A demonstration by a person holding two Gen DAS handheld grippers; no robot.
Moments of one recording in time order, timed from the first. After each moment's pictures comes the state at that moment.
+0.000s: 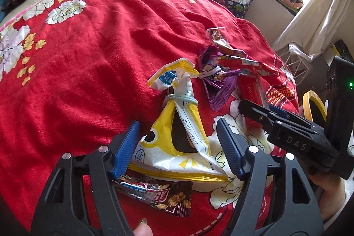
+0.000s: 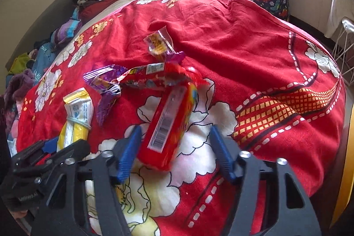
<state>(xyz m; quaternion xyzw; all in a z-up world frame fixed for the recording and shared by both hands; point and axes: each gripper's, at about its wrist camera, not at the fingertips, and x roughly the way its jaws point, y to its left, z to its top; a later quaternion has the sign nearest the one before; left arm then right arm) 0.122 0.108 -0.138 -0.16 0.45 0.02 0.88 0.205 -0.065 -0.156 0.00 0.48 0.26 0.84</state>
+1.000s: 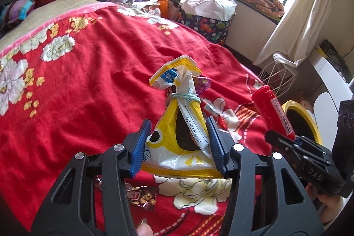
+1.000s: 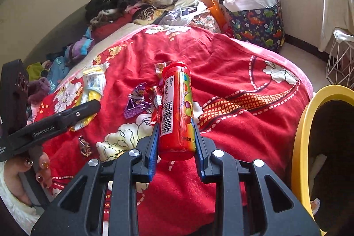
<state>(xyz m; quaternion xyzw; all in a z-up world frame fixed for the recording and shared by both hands) 0.115 0.080 -0.080 -0.13 0.39 -0.01 0.91 0.147 -0.139 -0.093 0.02 0.40 0.28 0.87</state>
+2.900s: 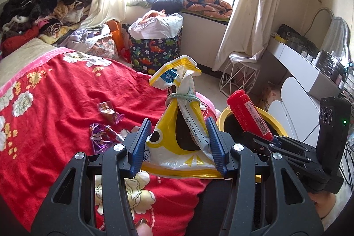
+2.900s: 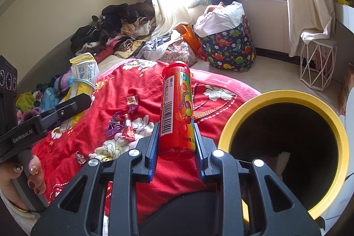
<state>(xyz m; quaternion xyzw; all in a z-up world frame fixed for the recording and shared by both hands) 0.104 -0.039 -0.013 -0.06 0.32 -0.12 0.94 0.110 -0.244 -0.045 0.08 0.34 0.21 0.91</state>
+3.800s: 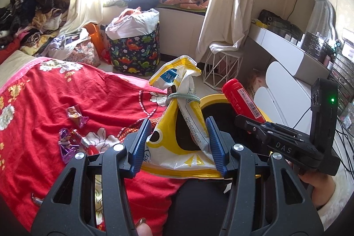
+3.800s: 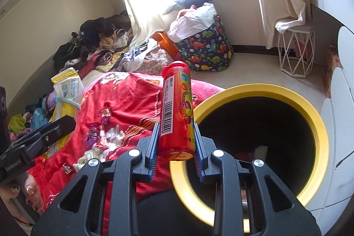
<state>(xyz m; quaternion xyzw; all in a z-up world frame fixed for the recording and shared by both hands) 0.107 -0.100 -0.020 -0.02 0.32 -0.18 0.93 0.110 -0.311 -0.052 0.13 0.33 0.15 0.92</state>
